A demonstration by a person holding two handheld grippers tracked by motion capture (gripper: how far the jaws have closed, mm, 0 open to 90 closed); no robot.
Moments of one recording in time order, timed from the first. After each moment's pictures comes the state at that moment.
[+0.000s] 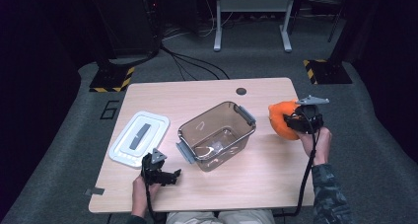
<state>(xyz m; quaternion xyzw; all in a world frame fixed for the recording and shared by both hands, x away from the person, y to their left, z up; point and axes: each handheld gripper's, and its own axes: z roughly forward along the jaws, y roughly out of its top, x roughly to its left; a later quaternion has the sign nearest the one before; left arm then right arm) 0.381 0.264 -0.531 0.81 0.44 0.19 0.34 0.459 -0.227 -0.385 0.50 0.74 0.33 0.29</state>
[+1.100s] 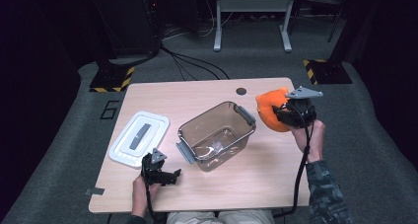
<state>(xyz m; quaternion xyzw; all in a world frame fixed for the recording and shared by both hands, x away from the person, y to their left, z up) 0.382 0.264 -0.530 0.81 0.44 0.19 0.34 0.445 -0.189 -0.339 0.44 0.76 0.37 0.31</state>
